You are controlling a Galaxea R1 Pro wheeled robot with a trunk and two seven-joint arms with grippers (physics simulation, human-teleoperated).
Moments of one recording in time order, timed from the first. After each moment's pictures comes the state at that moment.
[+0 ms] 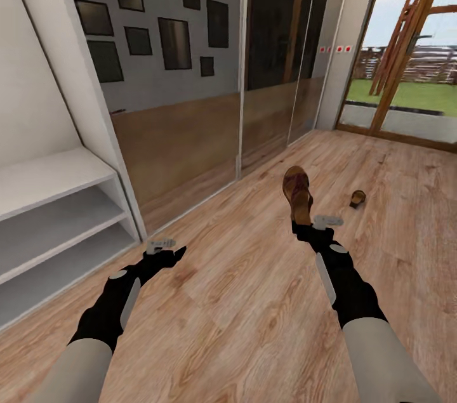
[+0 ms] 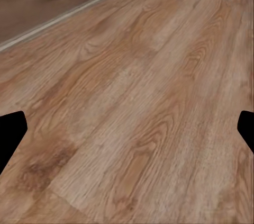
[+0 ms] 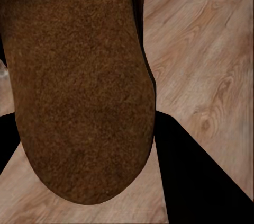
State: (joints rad) left arm -0.63 -0.03 0.18 -0.88 -0.03 0.22 -0.39; right arm -0.71 0.03 -0.14 -1.00 0.04 0.30 -0.03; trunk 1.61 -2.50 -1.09
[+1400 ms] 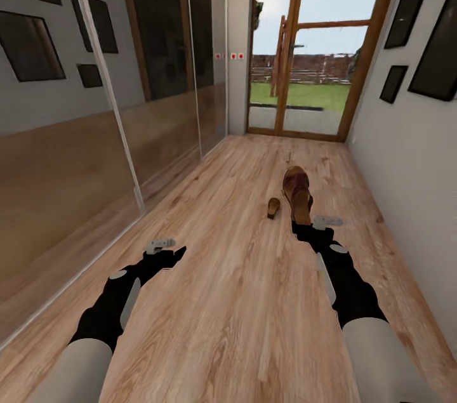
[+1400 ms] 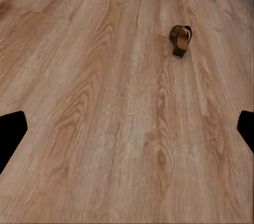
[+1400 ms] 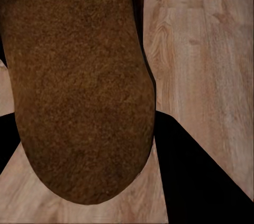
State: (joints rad) left arm -0.63 -0.03 0.18 -0.88 -0.03 0.23 -0.39; right arm -0.70 0.03 -0.14 -1.00 0.04 0.30 -0.03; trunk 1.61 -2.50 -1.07
